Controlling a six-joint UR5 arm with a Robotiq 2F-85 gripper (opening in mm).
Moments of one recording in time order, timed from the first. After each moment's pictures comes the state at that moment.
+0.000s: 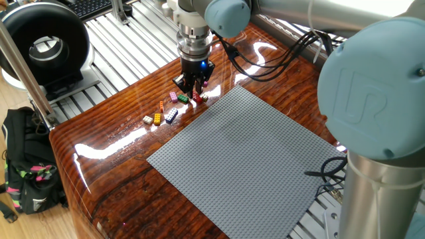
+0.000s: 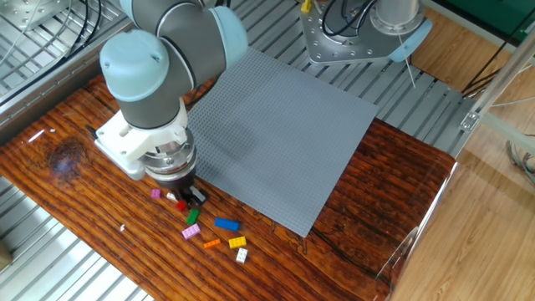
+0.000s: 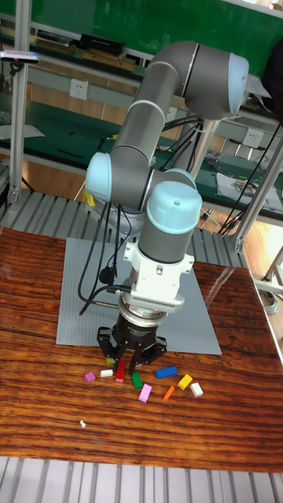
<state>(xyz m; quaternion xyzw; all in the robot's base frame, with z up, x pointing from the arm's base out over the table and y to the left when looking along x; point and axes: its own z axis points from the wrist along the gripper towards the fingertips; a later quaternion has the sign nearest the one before) 0.632 0.022 0.010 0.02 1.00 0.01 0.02</state>
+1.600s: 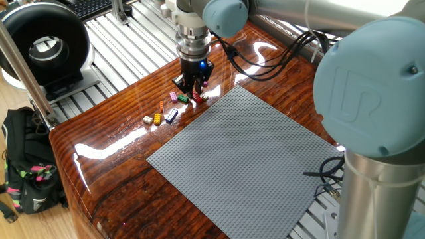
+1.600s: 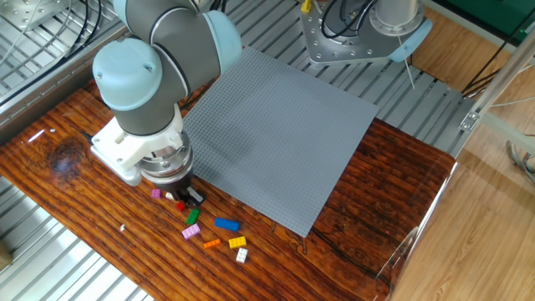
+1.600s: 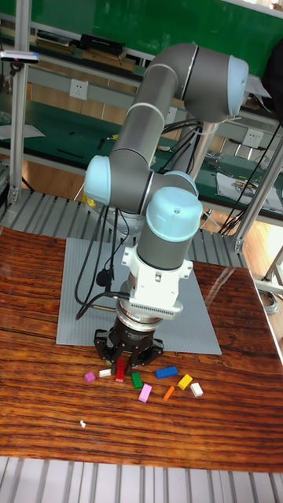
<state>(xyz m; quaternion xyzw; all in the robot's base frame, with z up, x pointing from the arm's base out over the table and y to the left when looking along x) 0.631 0.014 0.007 0.01 1.00 0.00 0.00</state>
